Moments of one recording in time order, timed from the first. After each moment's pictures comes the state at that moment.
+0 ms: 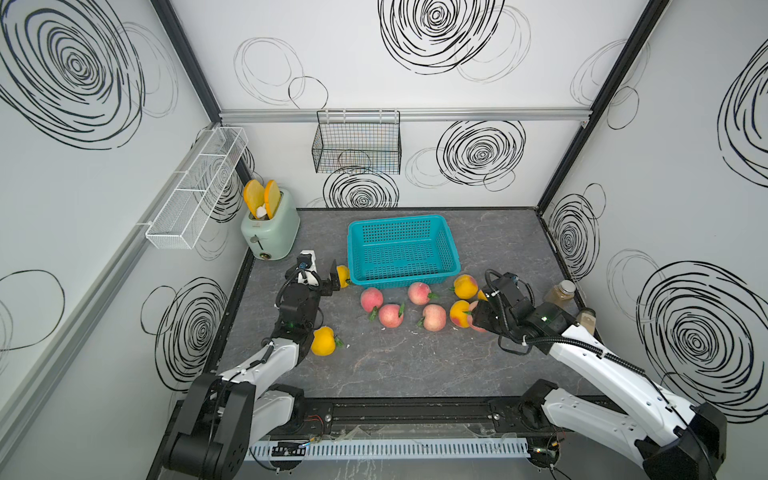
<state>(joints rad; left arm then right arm) -0.17 1.14 0.33 0.70 -0.16 -0.08 0.65 0.96 0.81 -0.89 0.23 0.90</state>
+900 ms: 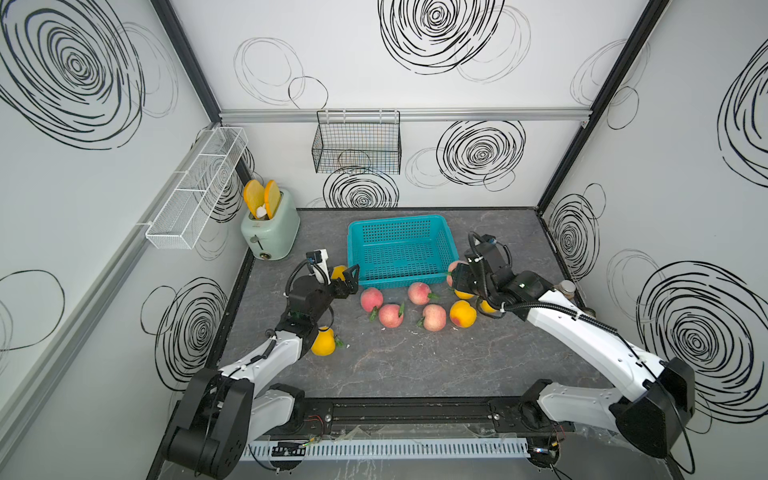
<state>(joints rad) -0.24 1.17 0.38 0.57 0.14 -0.45 0.66 1.26 1.09 -0.66 0.29 0.74</state>
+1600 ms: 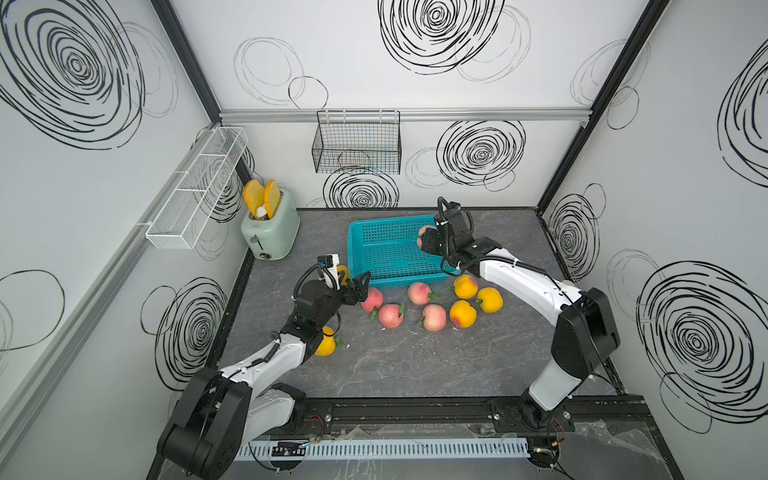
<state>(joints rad) -0.33 1.16 0.36 0.57 0.13 -0.45 0.59 1.71 1.40 -0.38 0.25 0.66</state>
